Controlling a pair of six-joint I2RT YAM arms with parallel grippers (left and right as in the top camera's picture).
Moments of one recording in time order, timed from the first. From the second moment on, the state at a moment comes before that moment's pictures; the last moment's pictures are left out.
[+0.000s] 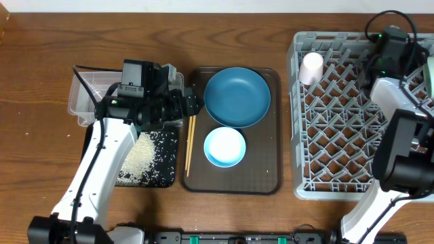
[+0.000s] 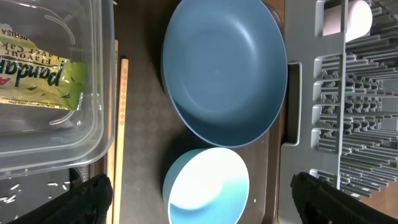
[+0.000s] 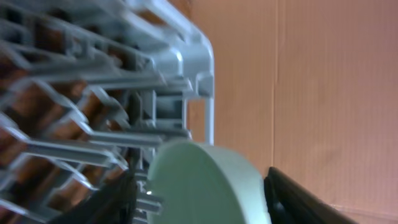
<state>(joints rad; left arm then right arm) -0.14 1.44 1.12 -0.72 0.49 -0.38 -0.20 2.04 1.35 0.18 0.83 -0.95</state>
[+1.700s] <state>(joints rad) -0.14 1.44 1.12 -0.72 0.49 -0.38 -0.69 1.84 1.50 -0.25 0.03 0.01</state>
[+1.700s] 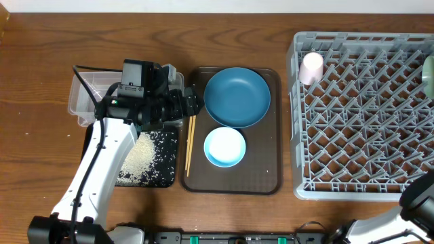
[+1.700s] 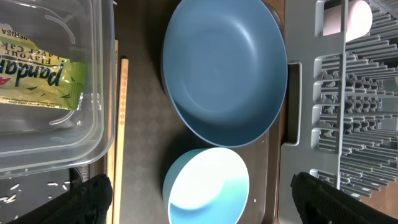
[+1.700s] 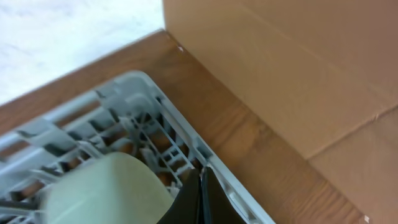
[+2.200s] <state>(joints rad) -0.14 1.44 1.12 -0.72 0.49 -0.38 -0.68 1.91 1.50 -0.40 -0.10 0.12</state>
